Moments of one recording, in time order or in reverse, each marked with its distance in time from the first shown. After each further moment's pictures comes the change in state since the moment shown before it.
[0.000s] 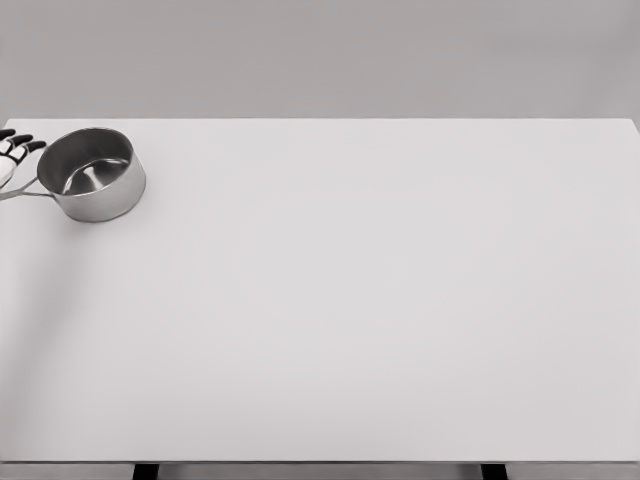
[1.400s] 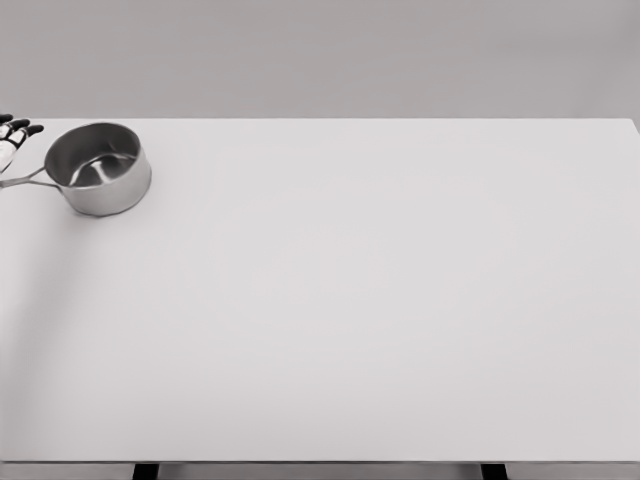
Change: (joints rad) left arm -0.080 -0.065 -0.004 0.087 -0.031 -0.001 -0.004; right arm 0.000 0.000 0.000 0.000 0.000 0.000 0.000
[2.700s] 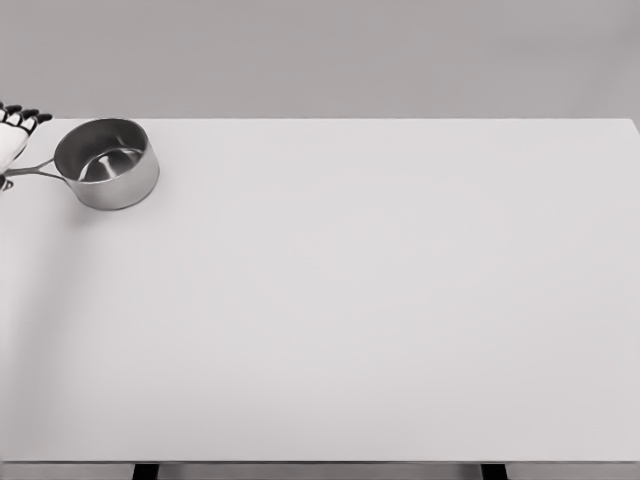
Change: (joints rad) left arm -0.140 -0.108 -0.042 0.185 -0.045 -0.005 0.001; right arm 0.000 0.000 0.000 0.000 0.000 0.000 0.000
